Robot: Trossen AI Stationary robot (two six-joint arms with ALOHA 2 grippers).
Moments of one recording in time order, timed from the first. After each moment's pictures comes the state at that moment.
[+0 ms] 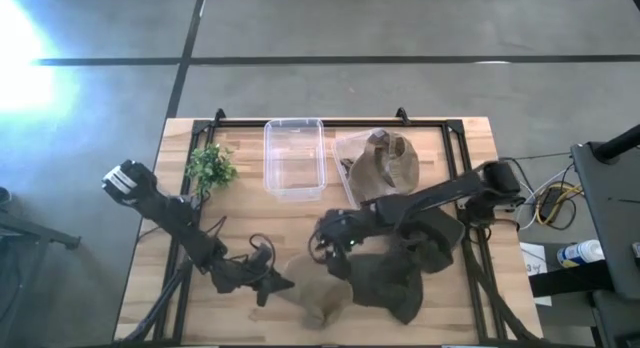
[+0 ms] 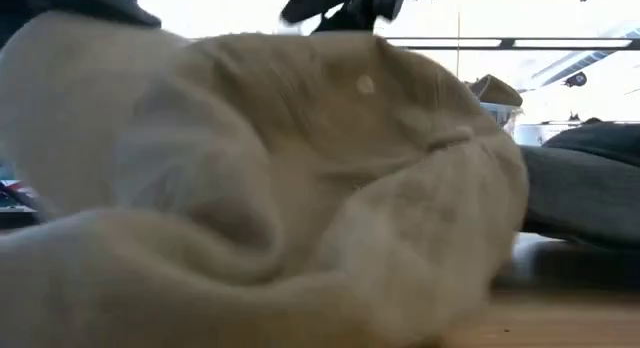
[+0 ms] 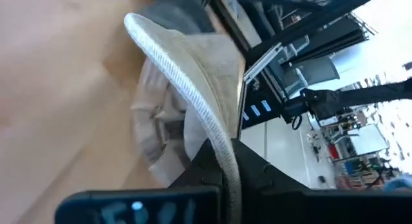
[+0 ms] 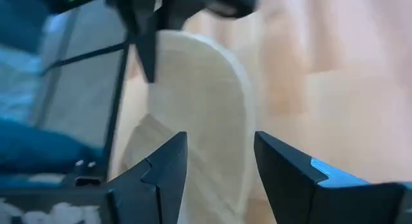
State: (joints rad) left arm -0.73 1.50 0.58 0.61 -0.54 -1.21; right arm 0.22 1.80 1.37 -0.30 -0.13 0.44
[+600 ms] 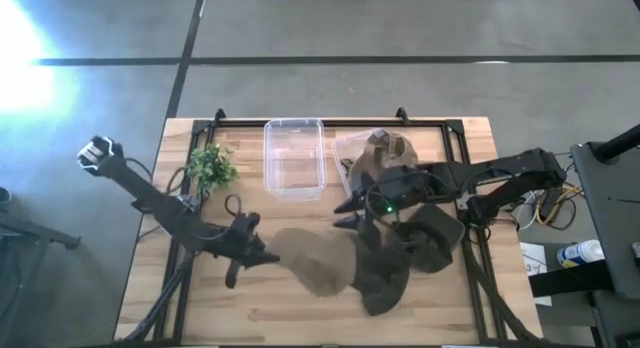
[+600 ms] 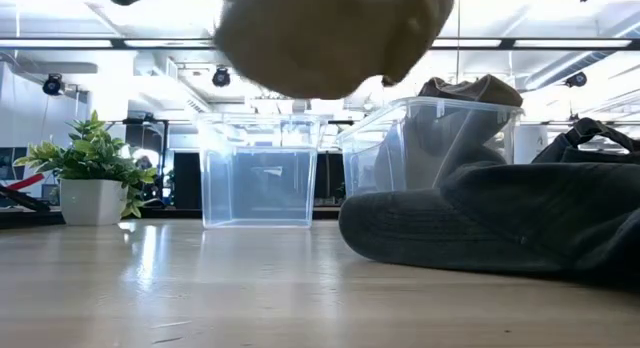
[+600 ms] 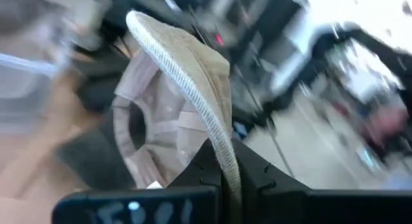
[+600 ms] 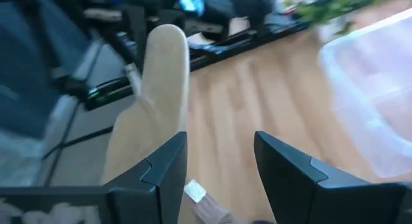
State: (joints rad) left arm -0.61 1.01 0.69 0.20 -0.36 -0.61; right arm 0.18 1.44 1.37 -0.41 -0.03 0.51
